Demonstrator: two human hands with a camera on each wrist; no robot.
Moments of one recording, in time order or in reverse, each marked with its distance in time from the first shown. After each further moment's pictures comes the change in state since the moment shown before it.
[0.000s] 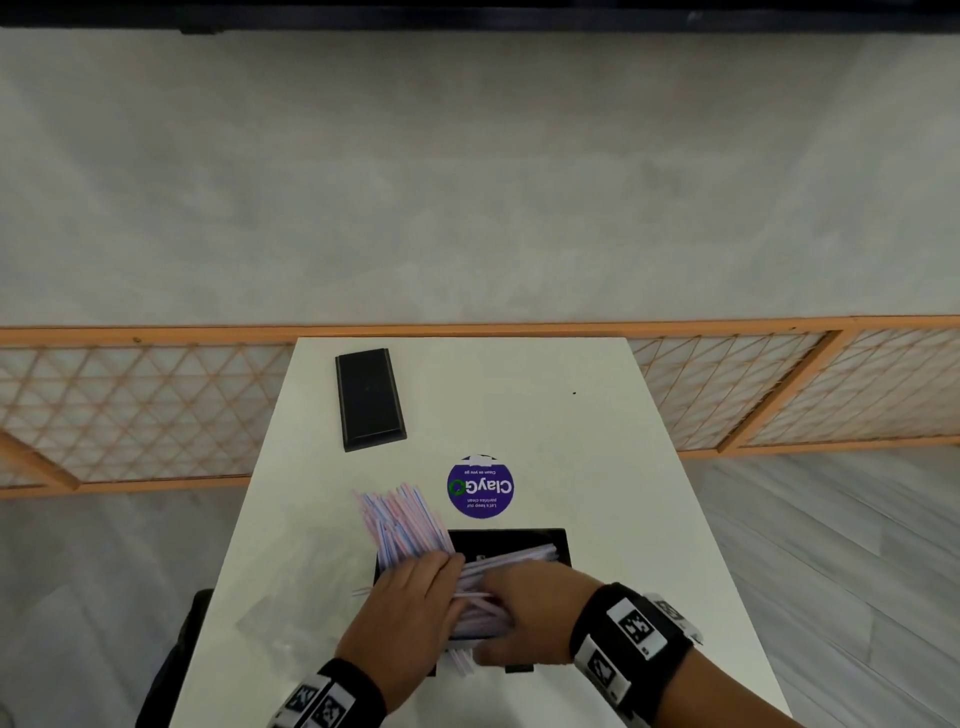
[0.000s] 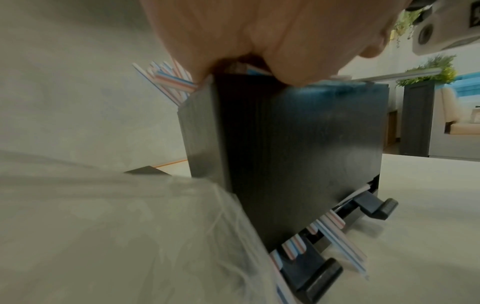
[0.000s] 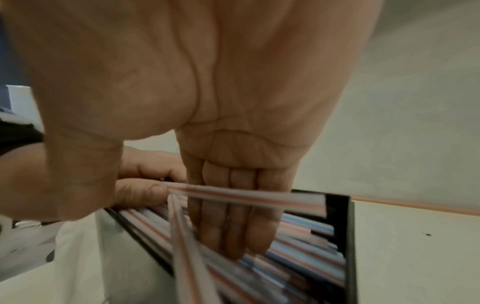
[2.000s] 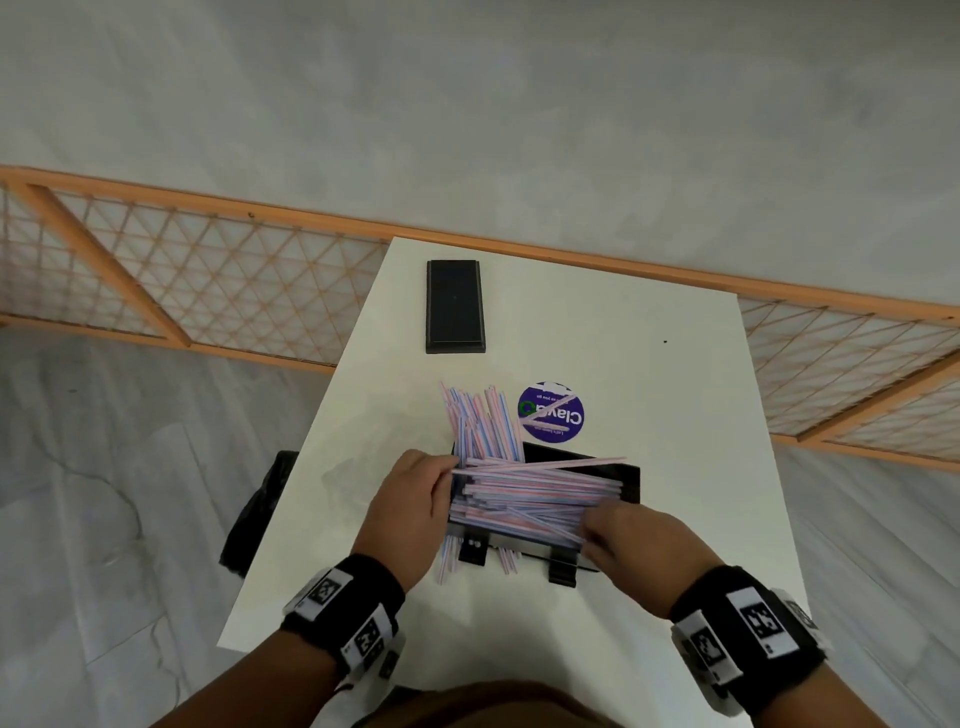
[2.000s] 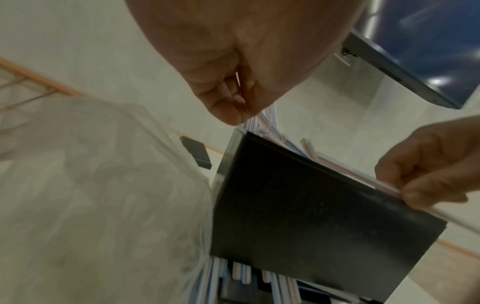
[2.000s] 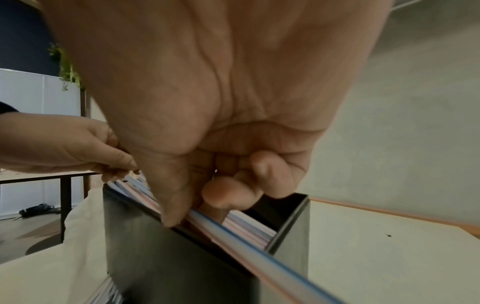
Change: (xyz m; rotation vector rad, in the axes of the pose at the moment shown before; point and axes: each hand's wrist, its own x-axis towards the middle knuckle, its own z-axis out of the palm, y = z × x) left_hand -0.036 -0.012 -0.058 -0.551 0.034 -0.659; right_hand -0.033 0.016 0.011 -0.195 0.071 0.075
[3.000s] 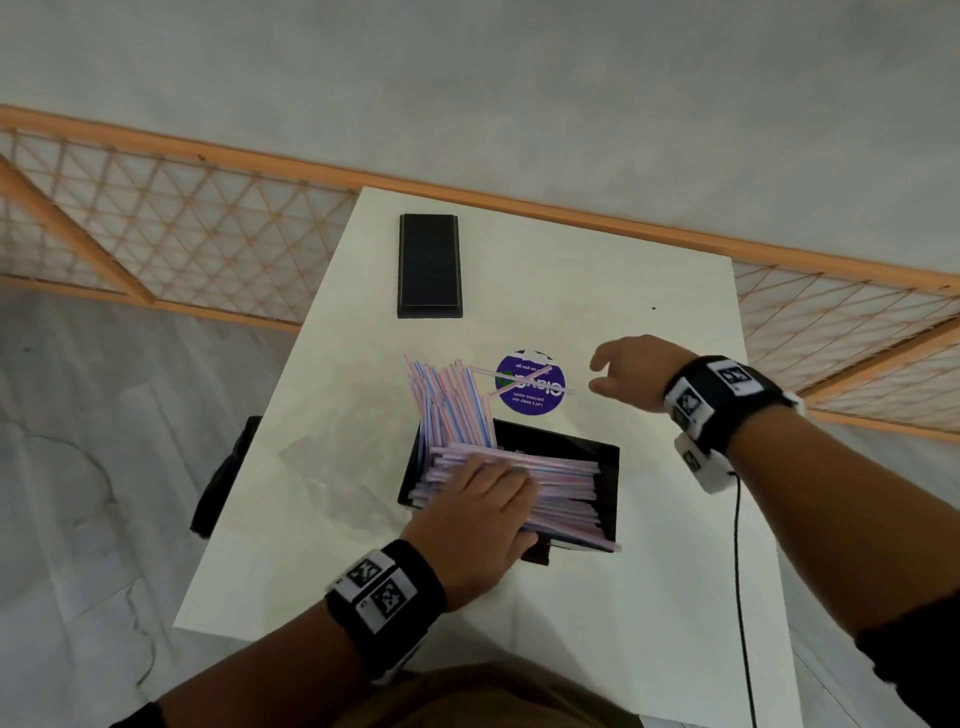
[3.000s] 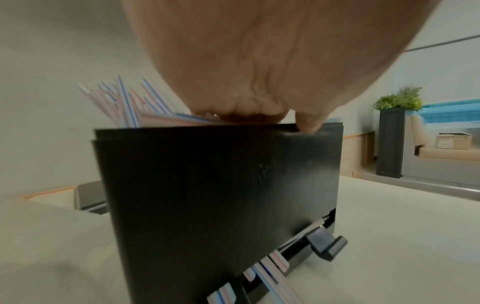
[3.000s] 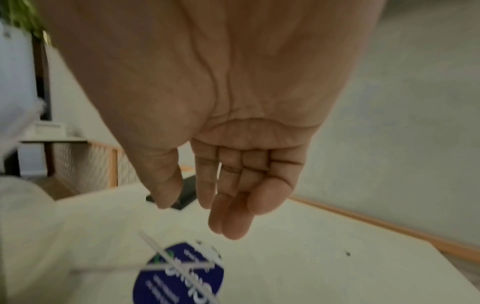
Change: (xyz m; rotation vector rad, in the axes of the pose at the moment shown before) left_hand -0.001 0.047 0.066 0.601 -0.418 0.540; right_hand 0.132 0.092 -0.090 -0.120 -0.053 0.129
